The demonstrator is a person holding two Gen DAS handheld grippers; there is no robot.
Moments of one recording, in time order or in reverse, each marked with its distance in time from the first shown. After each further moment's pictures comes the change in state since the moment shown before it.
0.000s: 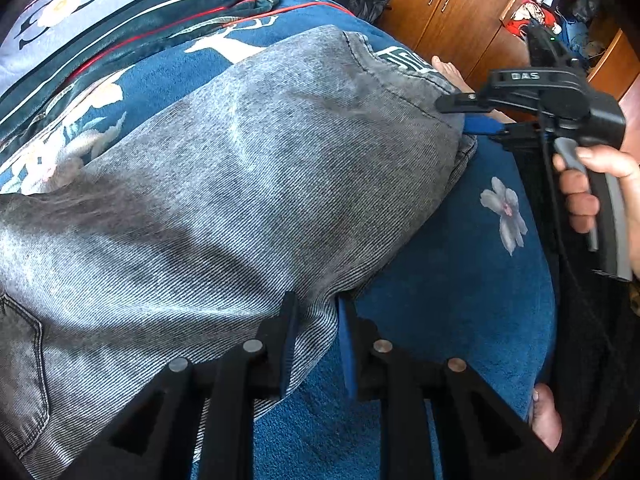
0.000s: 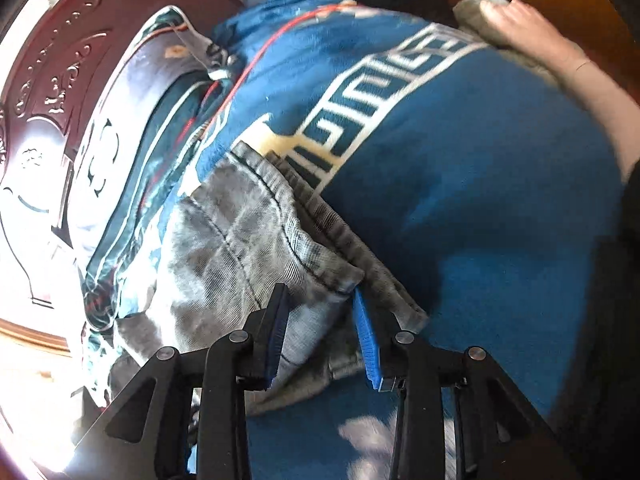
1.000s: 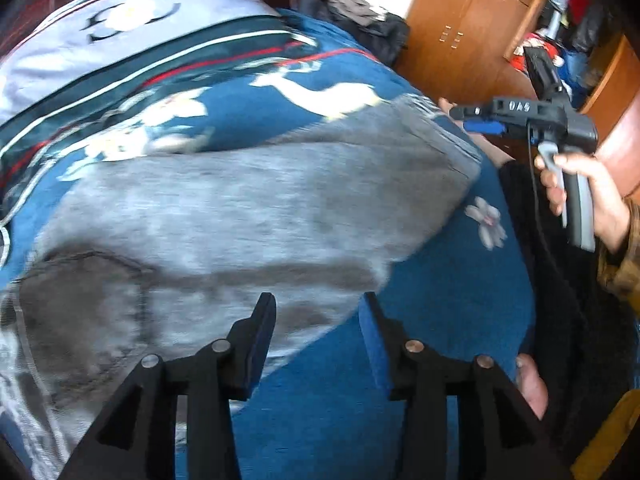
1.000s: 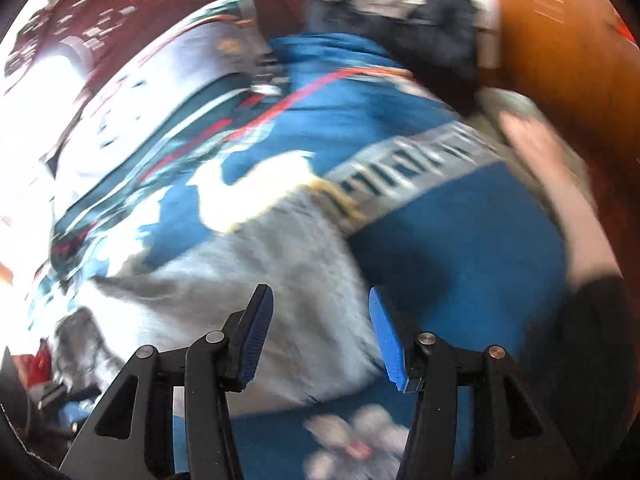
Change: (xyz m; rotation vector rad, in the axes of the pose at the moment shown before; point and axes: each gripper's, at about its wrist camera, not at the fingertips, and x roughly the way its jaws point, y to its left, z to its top) left arm -0.088 0.040 -0.043 -0.058 -0.114 0.042; right arm -0.038 0.055 0.007 -0.364 -0.097 -0.097
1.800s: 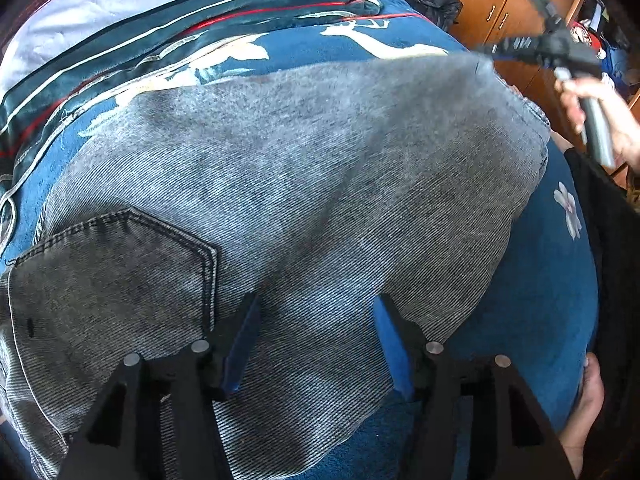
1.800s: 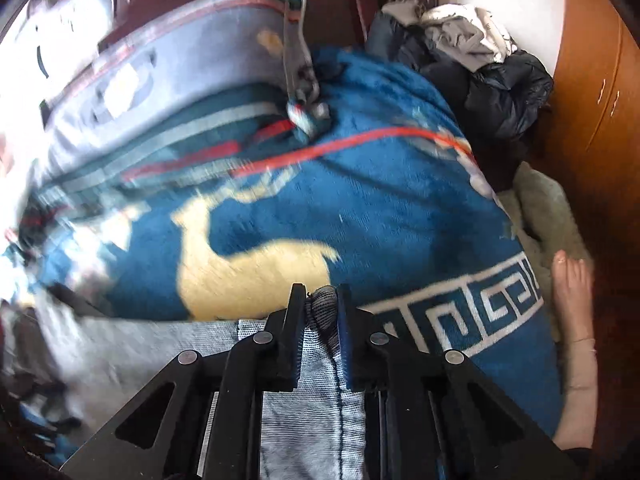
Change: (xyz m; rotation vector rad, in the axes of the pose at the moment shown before) left arm 0.054 0.049 -0.013 -0.042 0.095 0.108; right arm 0.074 0.021 0.078 -0.254 0.008 -0.159
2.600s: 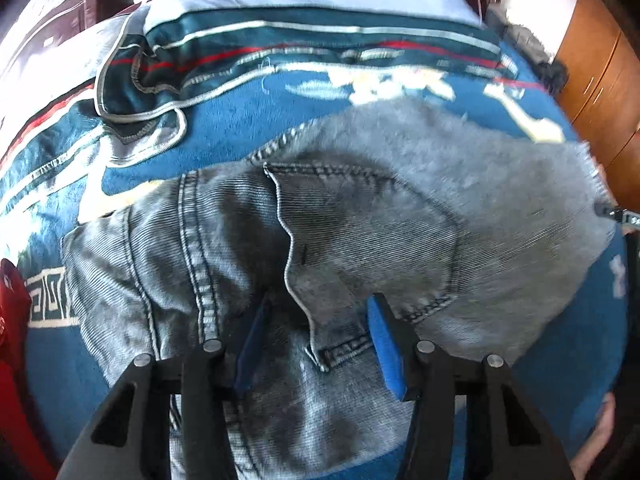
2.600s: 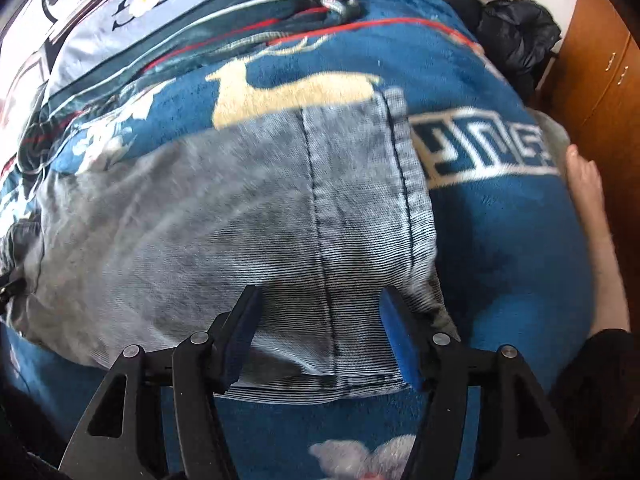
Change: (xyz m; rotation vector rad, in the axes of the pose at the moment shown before) left arm -0.083 0.118 -0.062 -0.308 -0.080 0.213; right arm -0.024 0.040 -0.091 0.006 0.162 0.034
